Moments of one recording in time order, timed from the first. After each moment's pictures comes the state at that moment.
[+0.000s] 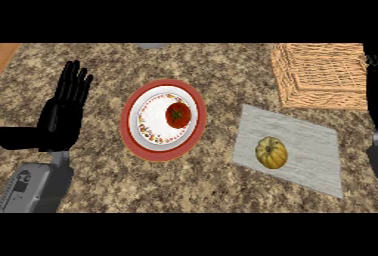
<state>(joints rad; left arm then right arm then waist) -0.27 0.30 -0.05 -1.43 0.38 0.13 -0.19 -0.42 -0.53 0.08 -1.72 -0.11 -0.22 -0.21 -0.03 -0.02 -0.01</state>
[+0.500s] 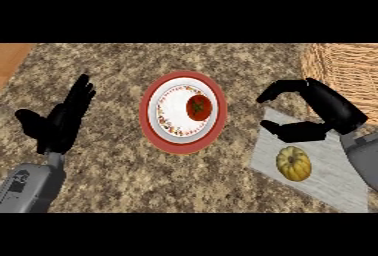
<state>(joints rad) -0.26 0.39 -0.12 -1.33 0.30 0.12 -0.01 -0.51 -0.66 0.39 -1.50 -0.02 0.15 -0.01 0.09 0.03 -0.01</state>
